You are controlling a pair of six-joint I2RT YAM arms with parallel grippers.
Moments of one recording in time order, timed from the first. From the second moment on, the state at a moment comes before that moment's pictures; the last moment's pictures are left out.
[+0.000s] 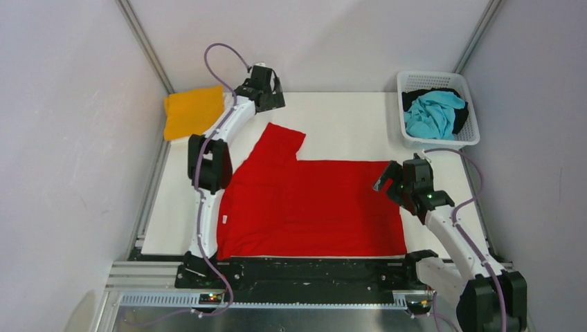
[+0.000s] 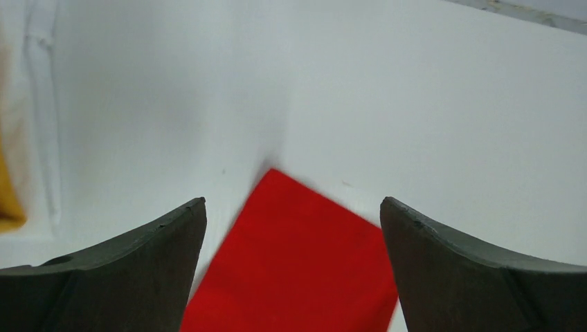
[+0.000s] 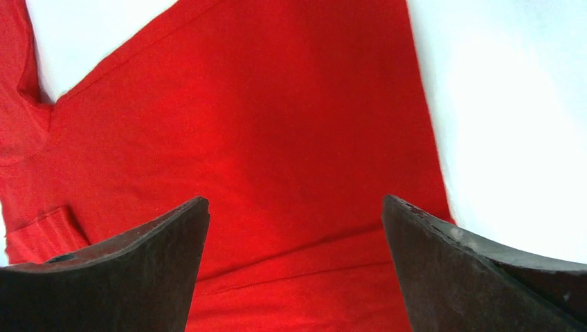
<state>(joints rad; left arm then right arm) -0.32 2.27 2.11 -0.59 -0.23 -0.43 0.18 0.93 0.58 -0.46 0.06 0.70</state>
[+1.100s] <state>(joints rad) -0.26 2.49 2.14 -0.55 0.20 -0.56 0.13 0.98 0.58 -0.38 -0.09 0.67</state>
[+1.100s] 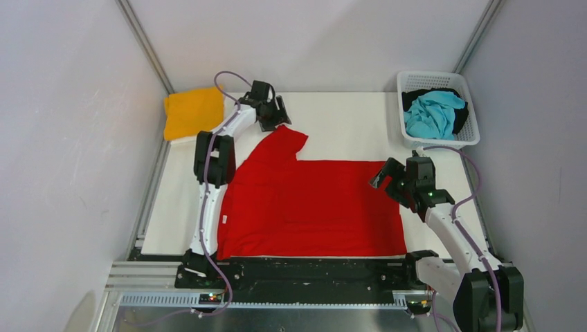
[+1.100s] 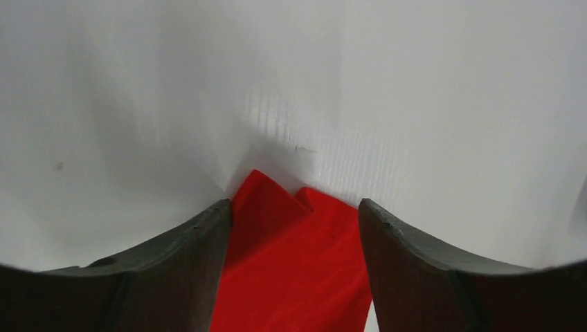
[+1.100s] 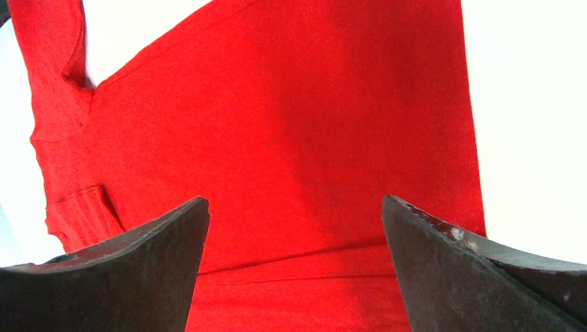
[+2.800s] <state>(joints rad) -0.45 2.27 1.98 -0.66 -0.11 -0.20 0.22 1.99 1.41 -0.75 0.57 0.75</state>
